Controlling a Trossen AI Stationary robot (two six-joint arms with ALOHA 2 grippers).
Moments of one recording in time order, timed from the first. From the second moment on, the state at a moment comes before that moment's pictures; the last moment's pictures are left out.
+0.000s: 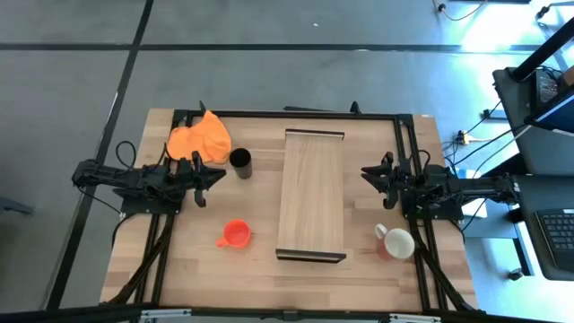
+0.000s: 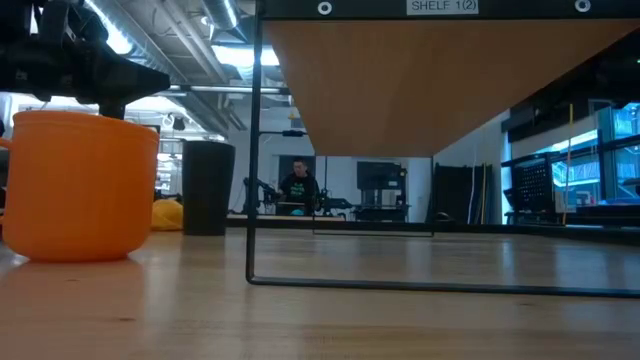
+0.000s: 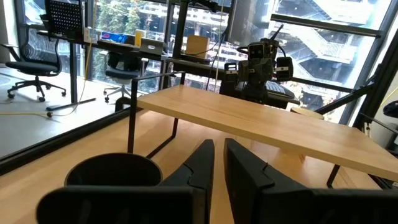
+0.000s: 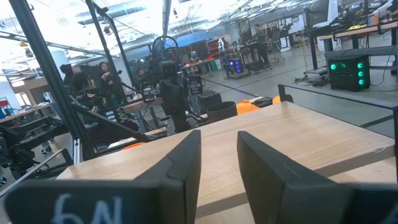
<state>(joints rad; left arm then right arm) -0.16 0.01 0.01 0.07 -0.44 -0.17 0.03 0.06 0.01 0.19 0.22 0.25</state>
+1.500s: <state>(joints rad) -0.16 0.01 0.01 0.07 -0.44 -0.17 0.03 0.08 0.30 0.40 0.02 0.15</state>
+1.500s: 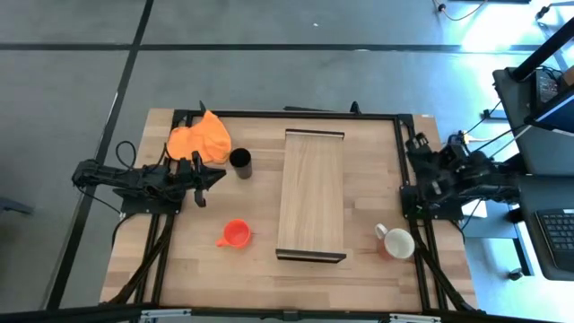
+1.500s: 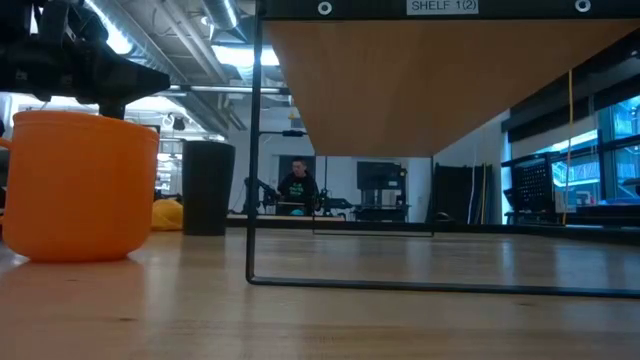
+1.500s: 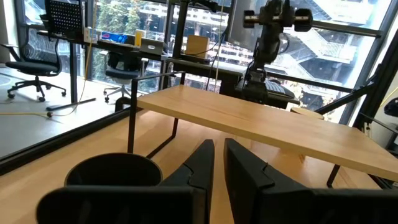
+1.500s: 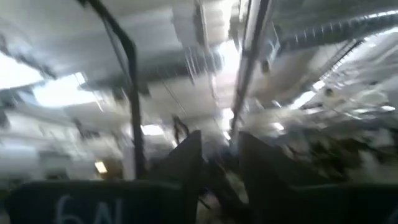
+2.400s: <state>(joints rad) -0.16 0.01 0.01 0.07 -0.44 -0.17 0.03 0.43 0.97 -0.22 0.09 0.39</state>
